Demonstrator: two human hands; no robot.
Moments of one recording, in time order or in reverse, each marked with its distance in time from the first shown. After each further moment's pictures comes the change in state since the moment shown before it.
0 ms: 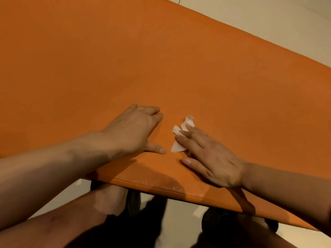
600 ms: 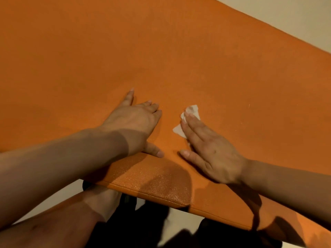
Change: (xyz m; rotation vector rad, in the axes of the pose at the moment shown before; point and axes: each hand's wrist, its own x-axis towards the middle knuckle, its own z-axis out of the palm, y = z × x) left_hand 0.011 0.007 -0.009 0.185 -0.209 -0.122; right_hand 0.024 0.025 0.006 0.046 -0.018 0.005
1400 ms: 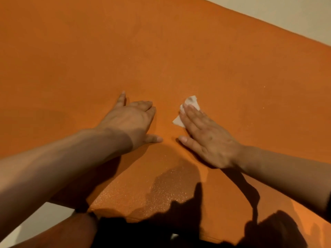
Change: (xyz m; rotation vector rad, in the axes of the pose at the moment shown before) left_hand 0.039 -0.009 -0.019 -0.090 0.017 -0.077; right_hand 0.032 0.042 -0.020 0.005 -0.126 0.087
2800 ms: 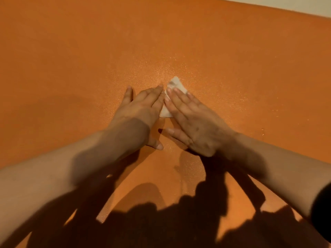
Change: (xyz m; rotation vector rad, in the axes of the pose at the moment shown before) left_hand 0.116 -0.028 -0.044 0.114 0.037 0.022; right_hand 0.105 0.049 -0.041 -0.095 0.242 -0.073
